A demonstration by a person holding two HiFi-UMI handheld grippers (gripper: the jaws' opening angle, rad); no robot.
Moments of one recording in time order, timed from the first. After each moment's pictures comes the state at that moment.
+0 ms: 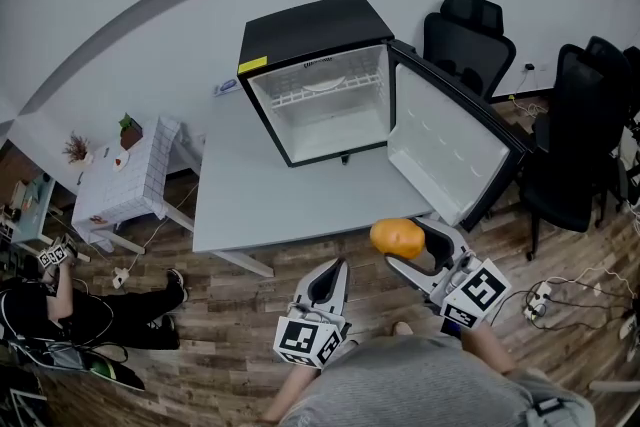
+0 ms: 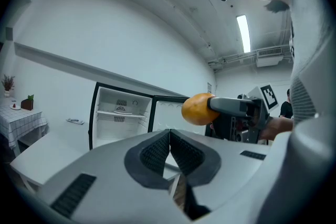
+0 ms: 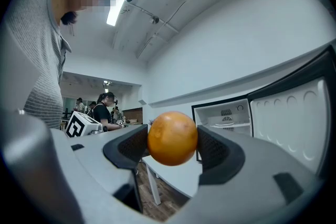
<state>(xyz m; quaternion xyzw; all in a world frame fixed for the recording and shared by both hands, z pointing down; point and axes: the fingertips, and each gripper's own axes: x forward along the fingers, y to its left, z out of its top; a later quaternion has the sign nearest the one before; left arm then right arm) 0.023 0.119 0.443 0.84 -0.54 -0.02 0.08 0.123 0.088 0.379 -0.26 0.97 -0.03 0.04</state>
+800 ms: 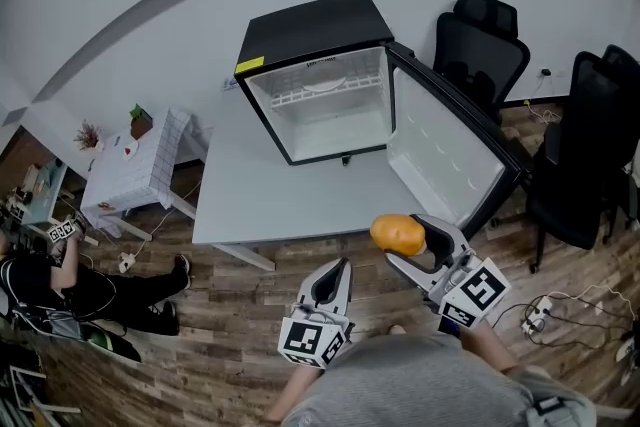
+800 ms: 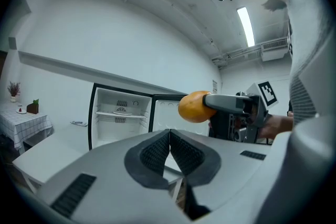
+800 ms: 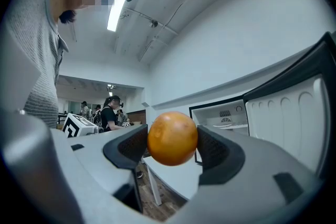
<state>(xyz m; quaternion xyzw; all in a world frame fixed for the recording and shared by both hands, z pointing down) 0.066 0.097 0.445 0.82 -0.57 -0.01 0.07 0.160 0.053 0.379 -0.23 0.97 -0.04 0.06</state>
